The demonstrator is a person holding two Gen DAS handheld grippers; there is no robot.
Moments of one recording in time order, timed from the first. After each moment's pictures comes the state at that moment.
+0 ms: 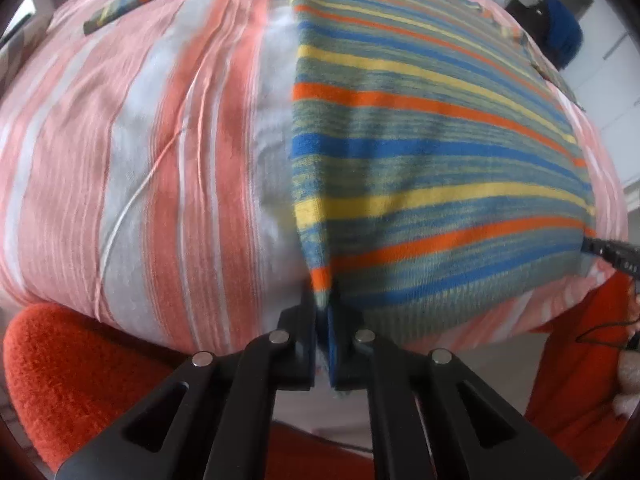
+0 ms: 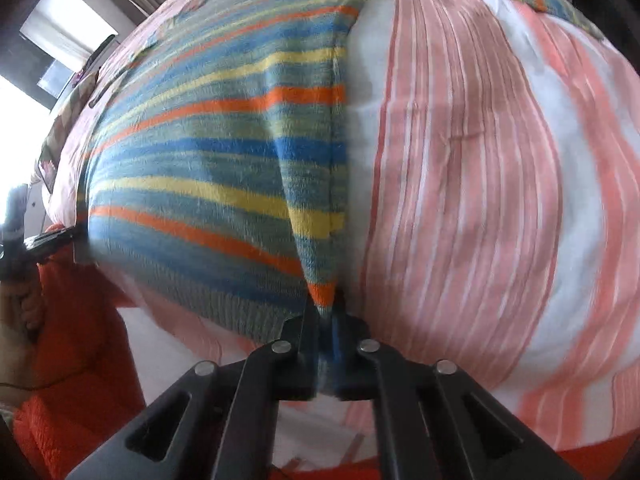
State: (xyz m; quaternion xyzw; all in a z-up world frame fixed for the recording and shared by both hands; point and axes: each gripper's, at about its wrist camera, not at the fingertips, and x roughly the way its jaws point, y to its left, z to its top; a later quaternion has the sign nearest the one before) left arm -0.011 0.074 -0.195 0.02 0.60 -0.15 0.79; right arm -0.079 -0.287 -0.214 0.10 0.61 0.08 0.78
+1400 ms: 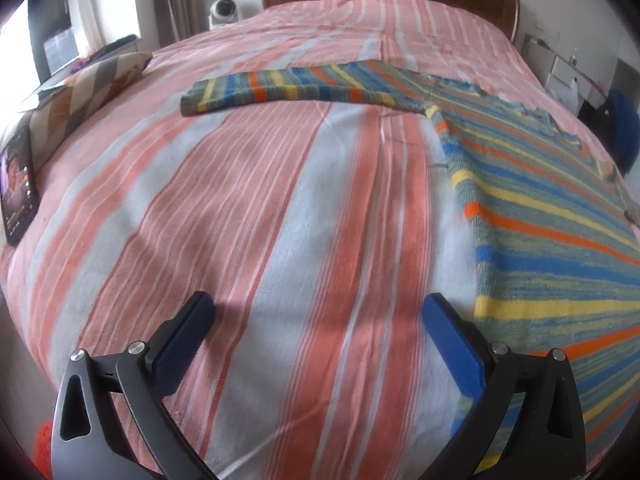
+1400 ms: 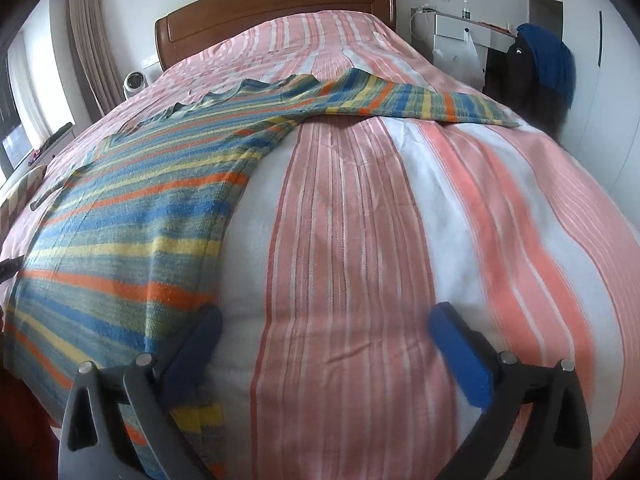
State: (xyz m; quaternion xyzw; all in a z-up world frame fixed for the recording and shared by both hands) left arm 0.072 0.108 -0.196 -0.02 0.44 0.01 0.90; right arm -0.052 -0.318 -0.210 0.07 0.41 -0.08 0.90
